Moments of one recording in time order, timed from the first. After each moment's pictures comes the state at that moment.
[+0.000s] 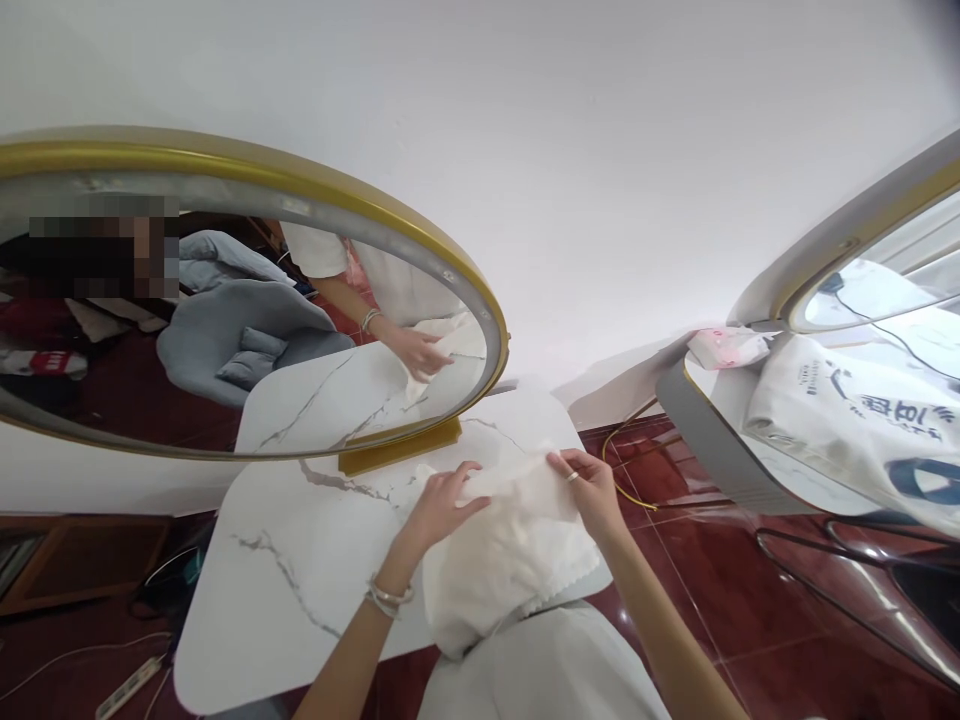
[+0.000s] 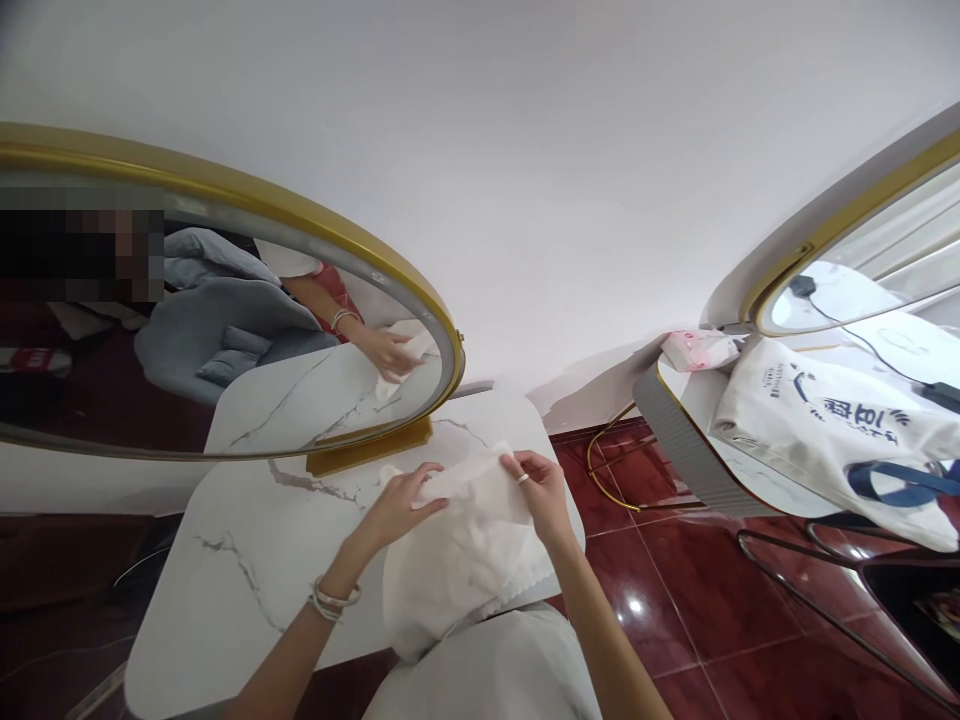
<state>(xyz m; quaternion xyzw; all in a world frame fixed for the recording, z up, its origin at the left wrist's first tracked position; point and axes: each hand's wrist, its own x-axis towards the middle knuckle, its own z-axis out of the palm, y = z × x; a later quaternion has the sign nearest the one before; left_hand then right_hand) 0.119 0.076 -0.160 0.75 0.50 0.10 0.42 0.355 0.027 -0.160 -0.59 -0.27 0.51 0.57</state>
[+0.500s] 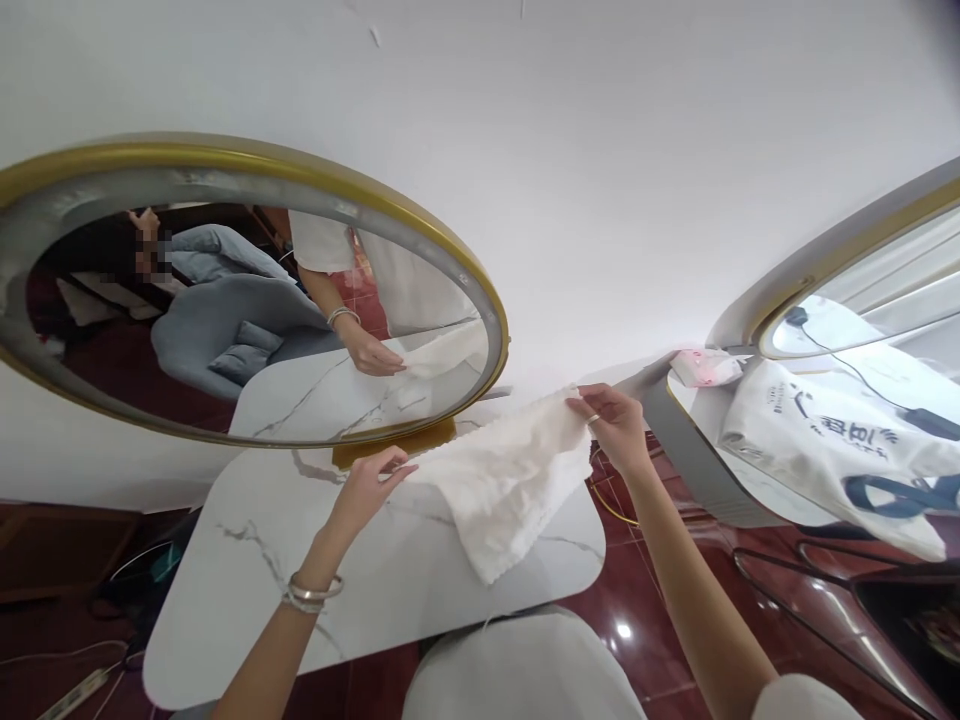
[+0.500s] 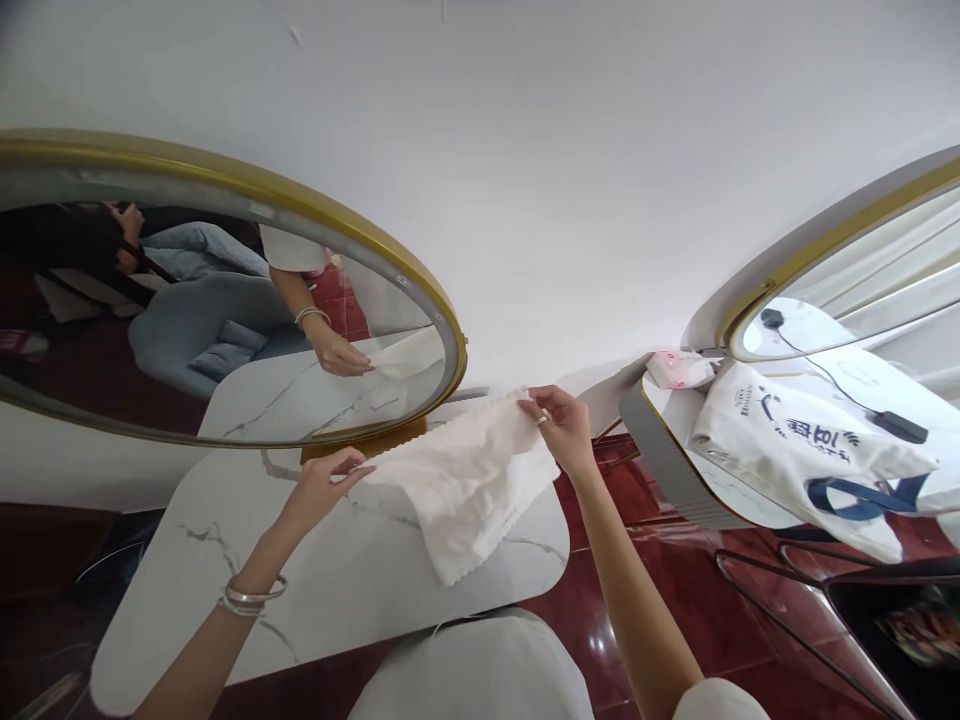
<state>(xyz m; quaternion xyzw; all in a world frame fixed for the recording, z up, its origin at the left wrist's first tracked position) 0.047 0.092 -0.131 0.74 0.55 0.22 0.31 0.406 0.082 -0.099 -0.55 -0.48 0.33 0.60</state>
